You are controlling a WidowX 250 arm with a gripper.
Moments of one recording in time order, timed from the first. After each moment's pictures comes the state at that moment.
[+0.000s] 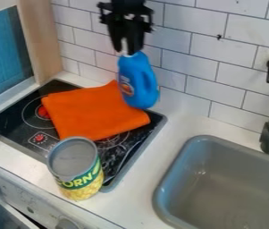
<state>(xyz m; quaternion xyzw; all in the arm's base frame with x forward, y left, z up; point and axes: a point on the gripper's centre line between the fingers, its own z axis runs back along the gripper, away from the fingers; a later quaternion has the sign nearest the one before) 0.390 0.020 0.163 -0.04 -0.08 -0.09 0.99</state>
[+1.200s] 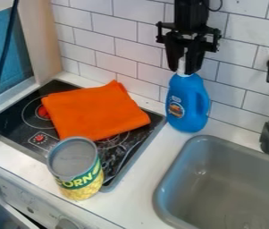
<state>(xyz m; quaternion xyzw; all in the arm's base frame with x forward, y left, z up) 0.415 -0.057 0.139 -0.05 -0.01 -0.09 0.99</state>
